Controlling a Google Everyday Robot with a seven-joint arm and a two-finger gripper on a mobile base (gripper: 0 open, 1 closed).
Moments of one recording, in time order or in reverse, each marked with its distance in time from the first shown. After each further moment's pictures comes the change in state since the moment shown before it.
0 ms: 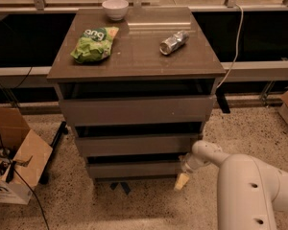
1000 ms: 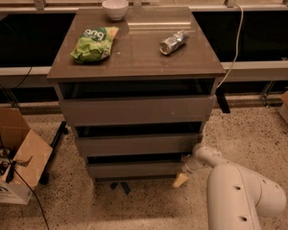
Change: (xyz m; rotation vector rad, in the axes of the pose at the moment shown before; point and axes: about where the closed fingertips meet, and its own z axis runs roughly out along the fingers) arm 0.028 -0.026 0.045 0.027 -0.022 0.099
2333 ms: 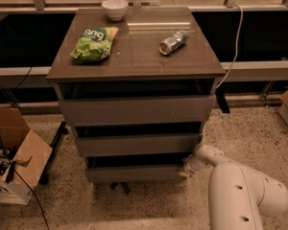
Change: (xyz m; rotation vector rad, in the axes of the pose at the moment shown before) arm 0.005 0.002 -0.010 -0.009 0.024 0.015
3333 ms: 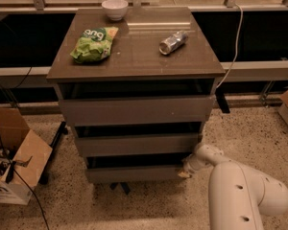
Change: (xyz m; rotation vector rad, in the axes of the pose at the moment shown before) arm -0.001 0.000 -0.002 0.000 0.000 0.000
